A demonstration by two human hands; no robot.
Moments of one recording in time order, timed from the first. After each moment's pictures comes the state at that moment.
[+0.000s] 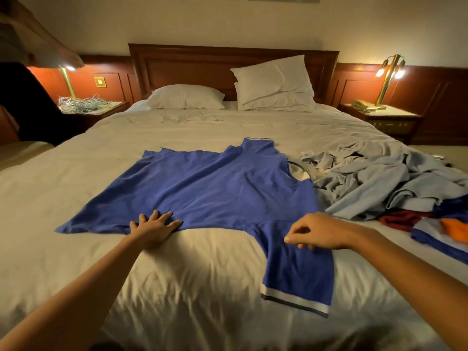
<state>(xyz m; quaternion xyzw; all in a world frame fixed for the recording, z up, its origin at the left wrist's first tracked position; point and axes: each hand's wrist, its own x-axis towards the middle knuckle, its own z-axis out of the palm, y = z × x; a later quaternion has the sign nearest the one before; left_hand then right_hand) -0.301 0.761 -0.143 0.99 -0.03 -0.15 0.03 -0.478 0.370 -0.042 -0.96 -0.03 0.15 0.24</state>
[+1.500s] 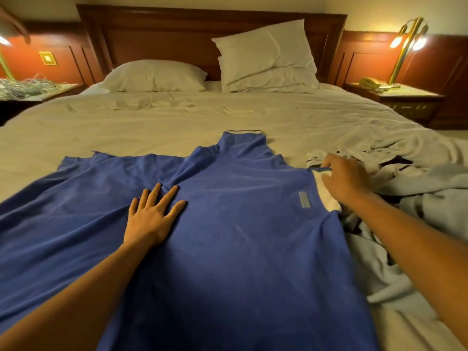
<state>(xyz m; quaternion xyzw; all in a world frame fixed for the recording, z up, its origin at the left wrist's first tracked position) -0.088 0.594 -0.203 0.98 -0.11 0.05 0.13 -0.175 0.174 -0.105 -0.95 0.21 -0.21 0.11</state>
